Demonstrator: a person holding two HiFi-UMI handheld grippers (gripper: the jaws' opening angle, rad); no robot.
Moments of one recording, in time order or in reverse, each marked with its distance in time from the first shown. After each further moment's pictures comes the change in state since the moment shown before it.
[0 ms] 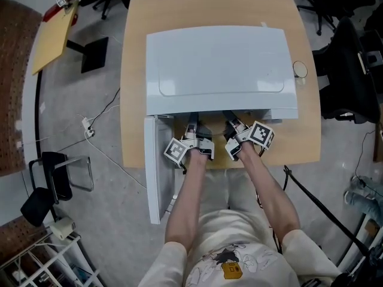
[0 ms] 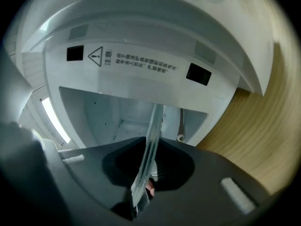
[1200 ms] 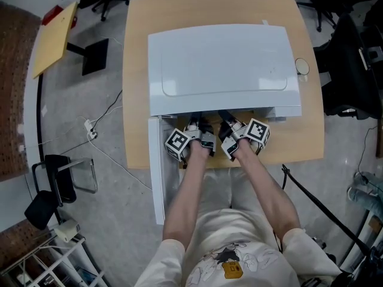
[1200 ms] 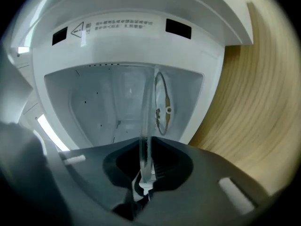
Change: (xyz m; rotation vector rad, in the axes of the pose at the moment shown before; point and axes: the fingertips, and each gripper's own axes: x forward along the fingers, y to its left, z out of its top) left arm 0.015 0.027 0.007 0.027 0.062 0.166; right arm 0.017 -0.009 -0.025 0.190 -0.004 -0.031
